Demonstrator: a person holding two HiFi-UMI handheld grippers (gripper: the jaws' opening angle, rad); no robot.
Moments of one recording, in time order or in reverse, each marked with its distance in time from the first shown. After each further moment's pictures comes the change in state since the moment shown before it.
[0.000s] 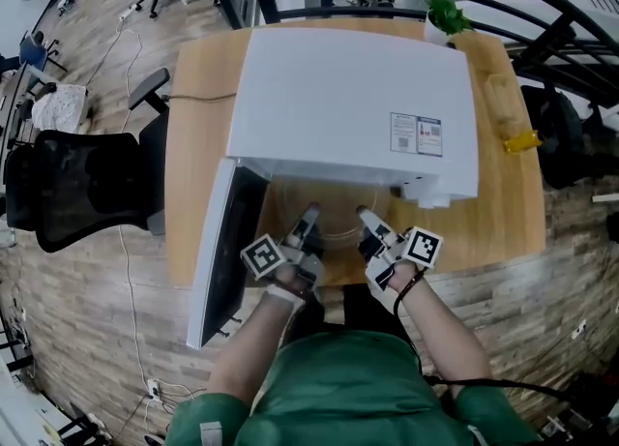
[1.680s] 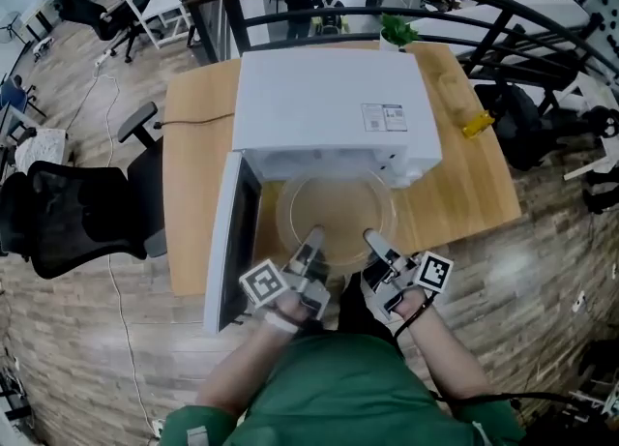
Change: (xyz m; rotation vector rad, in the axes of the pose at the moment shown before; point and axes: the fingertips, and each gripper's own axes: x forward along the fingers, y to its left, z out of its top) left arm -0.085 -0.103 -0.065 -0.022 0.135 -0.069; right arm -0.095 0.111 -0.072 -0.007 -0.176 0.059
